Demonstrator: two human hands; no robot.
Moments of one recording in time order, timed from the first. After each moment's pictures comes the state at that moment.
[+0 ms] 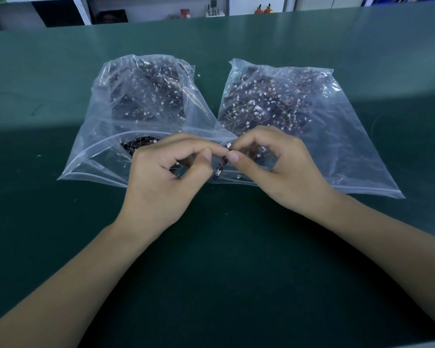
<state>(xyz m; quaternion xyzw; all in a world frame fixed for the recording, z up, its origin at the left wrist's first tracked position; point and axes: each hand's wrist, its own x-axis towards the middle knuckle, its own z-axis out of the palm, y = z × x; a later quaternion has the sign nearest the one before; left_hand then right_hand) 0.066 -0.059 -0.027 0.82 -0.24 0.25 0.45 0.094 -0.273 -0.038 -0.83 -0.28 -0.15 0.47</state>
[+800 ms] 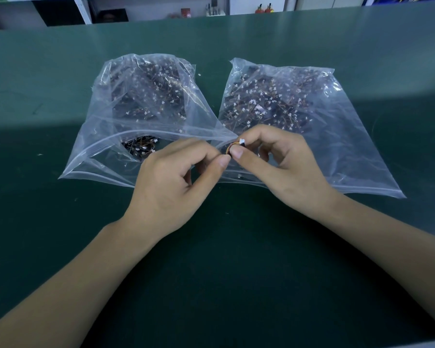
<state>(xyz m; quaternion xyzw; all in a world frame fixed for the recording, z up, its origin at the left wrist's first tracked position) 0.071 -0.057 -0.034 0.85 -0.26 0.24 0.38 0.093 -0.271 -0.037 -0.75 -0.29 -0.09 0.59</state>
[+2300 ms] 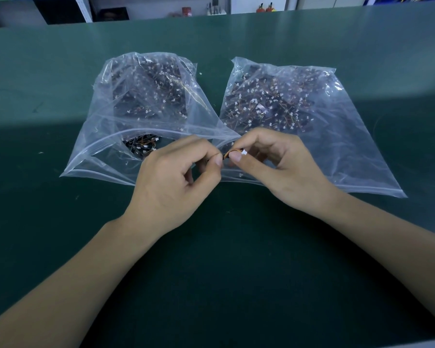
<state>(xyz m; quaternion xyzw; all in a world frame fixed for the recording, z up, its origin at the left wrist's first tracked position) 0.073 -0.054 -0.037 0.86 -0.26 0.23 0.38 0.093 -0.274 -0.036 -0.77 -0.27 -0.04 0.57</state>
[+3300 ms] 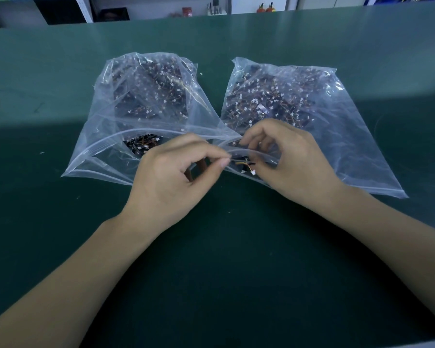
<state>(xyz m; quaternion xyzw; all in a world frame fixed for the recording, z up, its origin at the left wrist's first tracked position) 0.080 -0.051 -0.040 0.84 -0.29 0.27 0.36 0.106 -0.286 -0.040 -0.87 -0.27 -0.18 0.36</state>
